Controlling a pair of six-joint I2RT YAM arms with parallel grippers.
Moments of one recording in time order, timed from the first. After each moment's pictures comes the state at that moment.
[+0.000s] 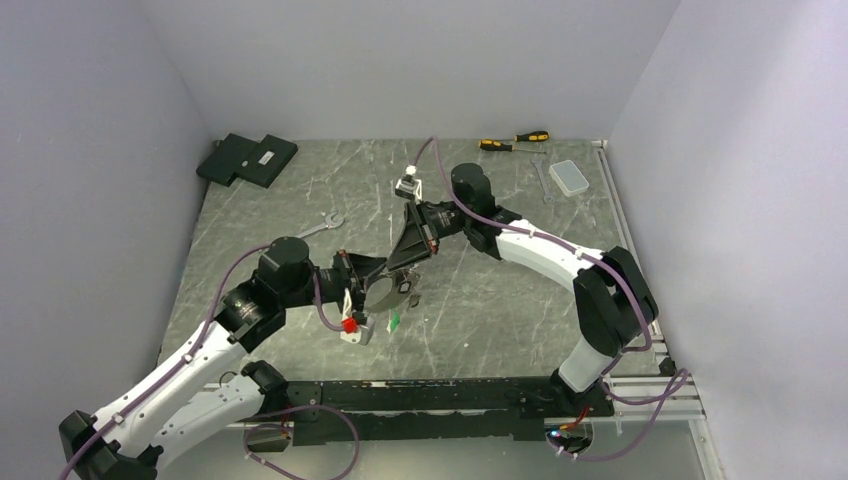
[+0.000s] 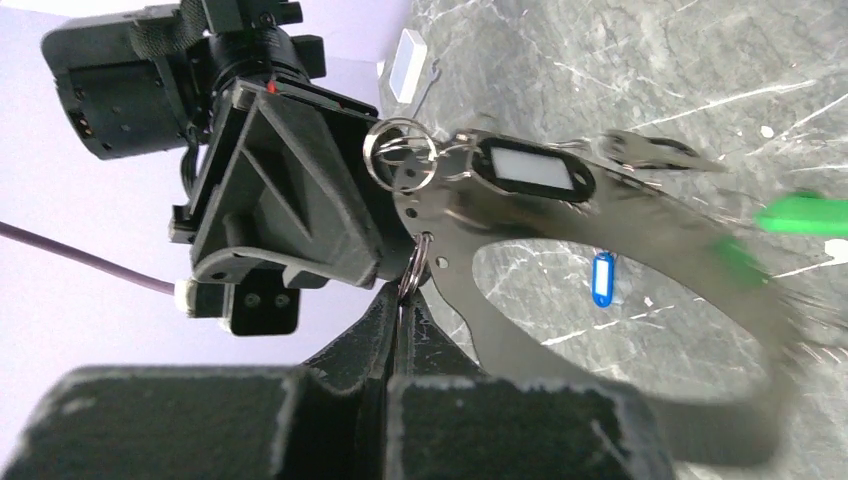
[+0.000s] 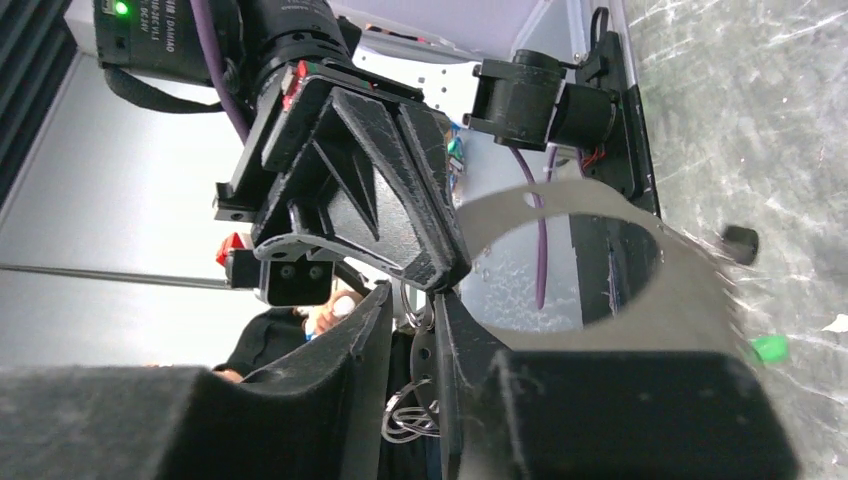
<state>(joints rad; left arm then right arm) -0.68 0.76 0.72 -0.28 0.58 1.44 0.63 1.65 1.13 0.27 -1.29 1.04</state>
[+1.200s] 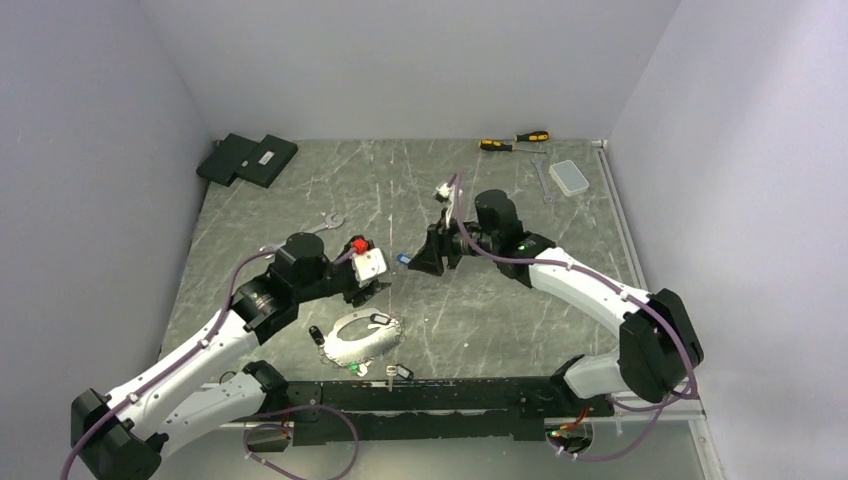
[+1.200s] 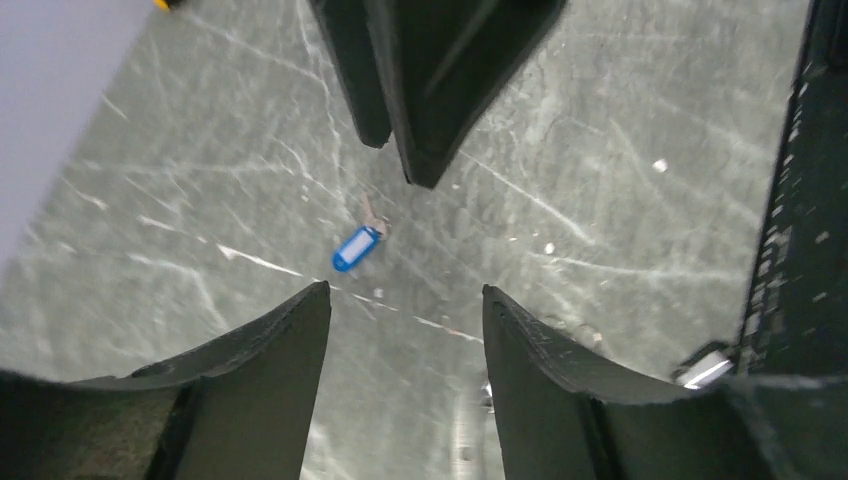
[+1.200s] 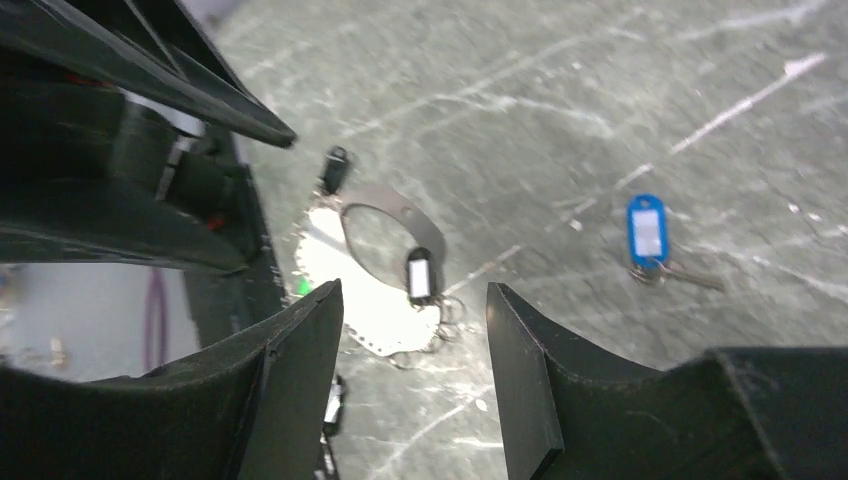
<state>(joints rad) -0.69 0.85 0.71 -0.23 0.39 0.50 0.61 1.35 0.90 0.04 -0.70 0.24</state>
